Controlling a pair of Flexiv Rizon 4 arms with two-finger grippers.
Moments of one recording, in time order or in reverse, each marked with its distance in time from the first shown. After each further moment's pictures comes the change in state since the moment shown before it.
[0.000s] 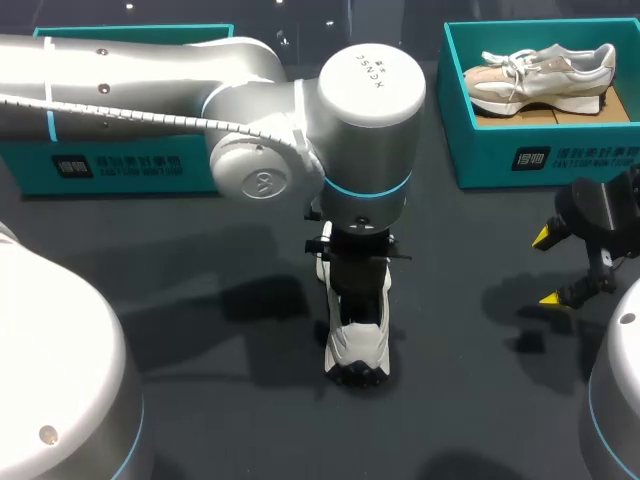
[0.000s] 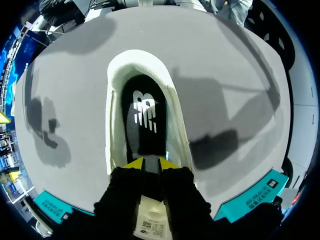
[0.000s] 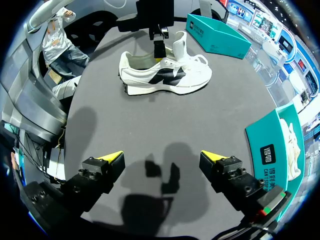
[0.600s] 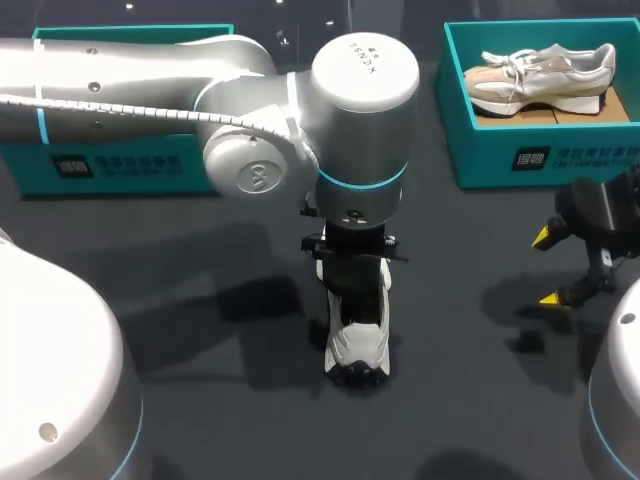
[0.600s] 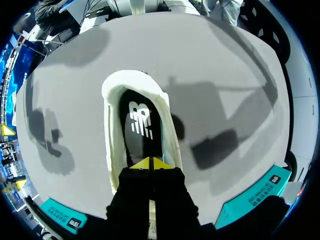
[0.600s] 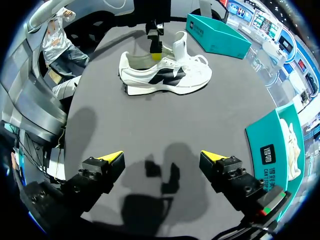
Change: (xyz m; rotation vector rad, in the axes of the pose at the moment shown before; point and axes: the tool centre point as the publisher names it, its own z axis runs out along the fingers) left arm 0.004 -0.009 -0.009 0.029 -0.008 0.058; right arm 0.000 0.000 0.000 0.000 0.000 0.000
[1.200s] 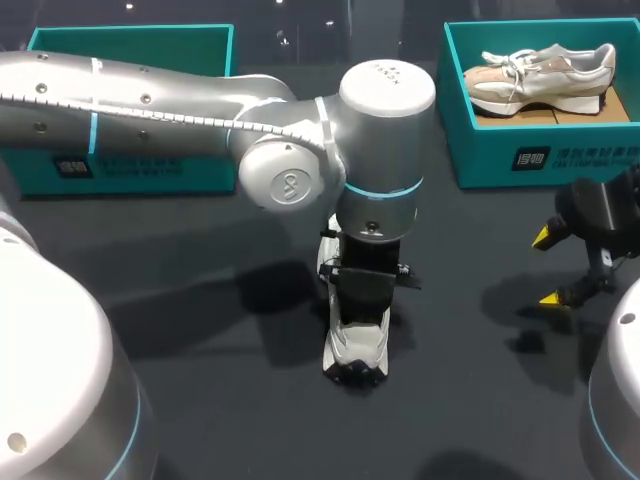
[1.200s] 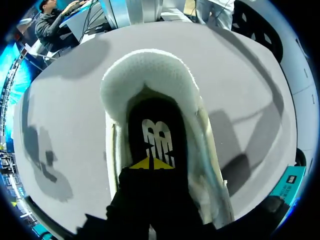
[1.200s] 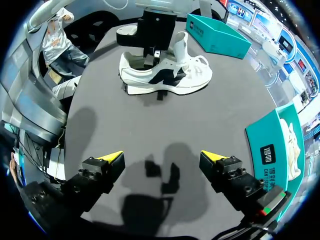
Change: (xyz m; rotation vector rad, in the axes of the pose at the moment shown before) left arm -0.025 -0.025 0.050 0.192 -0.011 0.055; right arm 0.000 0.000 0.000 0.000 0.000 0.000
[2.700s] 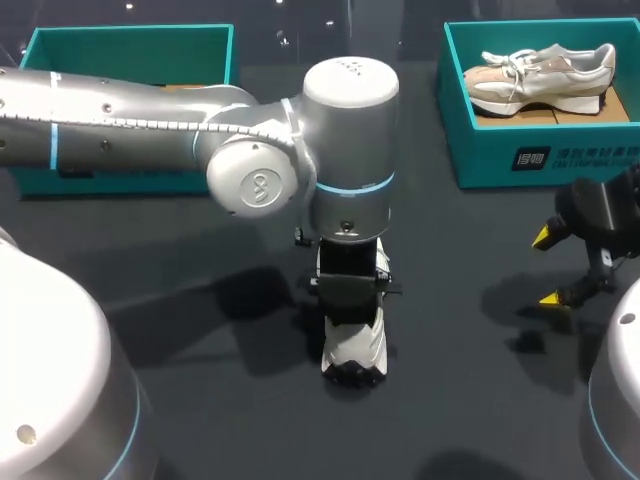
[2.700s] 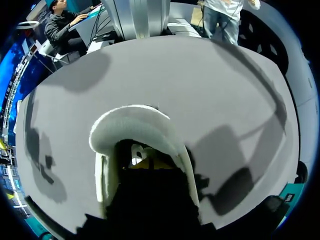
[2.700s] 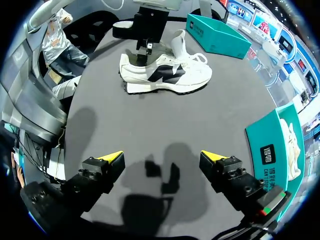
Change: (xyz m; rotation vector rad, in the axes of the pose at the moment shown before) left arm 0.021 -0.031 0.004 0.100 -0.046 -0.060; right arm 0.000 0.000 0.000 0.000 0.000 0.000
